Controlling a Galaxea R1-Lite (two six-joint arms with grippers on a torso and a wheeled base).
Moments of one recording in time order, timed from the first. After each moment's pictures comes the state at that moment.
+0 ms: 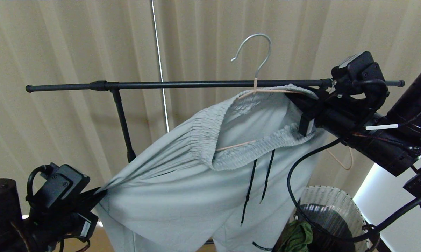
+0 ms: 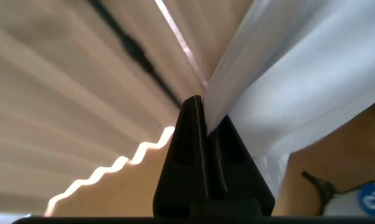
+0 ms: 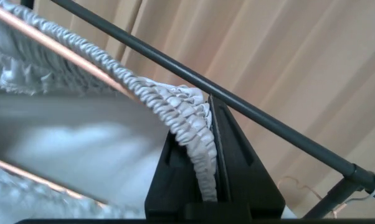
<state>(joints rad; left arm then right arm) -0.21 1.39 -0.15 -0.85 0.04 0.44 0.46 1.62 -0.77 -1.02 0.02 -0.37</state>
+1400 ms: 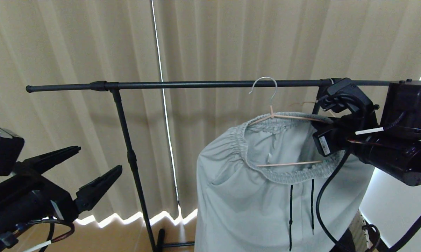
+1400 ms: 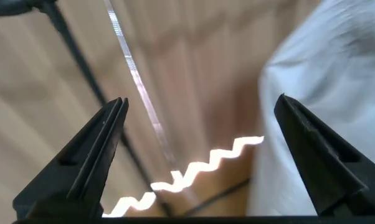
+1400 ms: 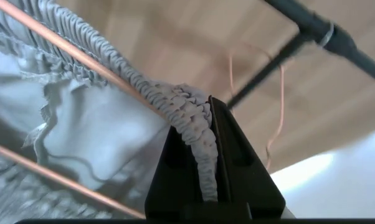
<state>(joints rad) -0.35 1.10 -0.32 -0.71 -0.02 0.16 0.45 1.55 -0.83 -0.48 -0.42 -0.35</state>
